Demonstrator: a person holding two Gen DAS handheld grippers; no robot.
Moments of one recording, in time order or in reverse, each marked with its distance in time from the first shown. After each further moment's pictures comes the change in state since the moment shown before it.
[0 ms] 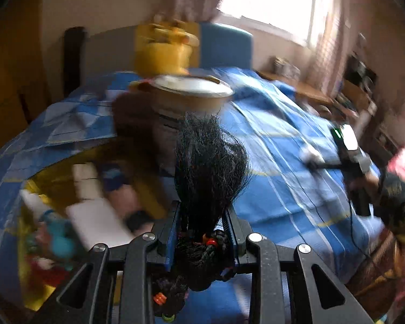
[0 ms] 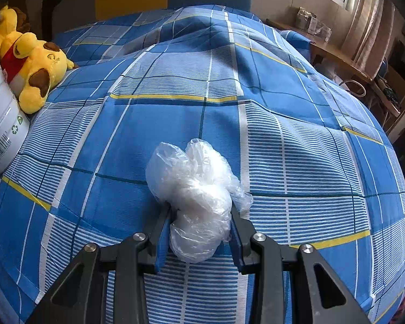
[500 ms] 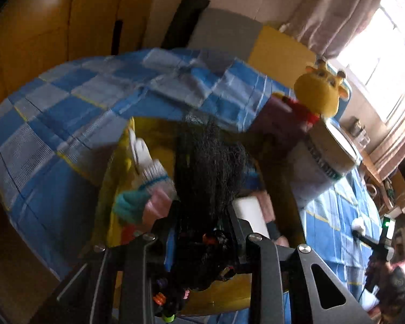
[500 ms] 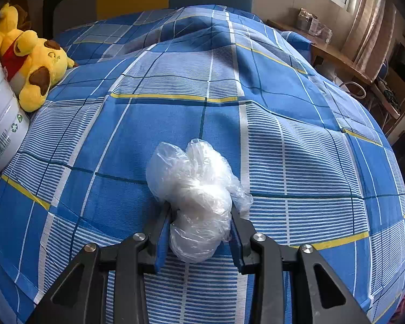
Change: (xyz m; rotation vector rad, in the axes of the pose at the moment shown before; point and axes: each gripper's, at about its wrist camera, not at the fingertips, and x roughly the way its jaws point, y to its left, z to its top) left arm -0.007 0.168 -0.028 -0.473 0.058 0.168; right arm 0.000 0.001 0.000 -0.005 0.001 -0.005
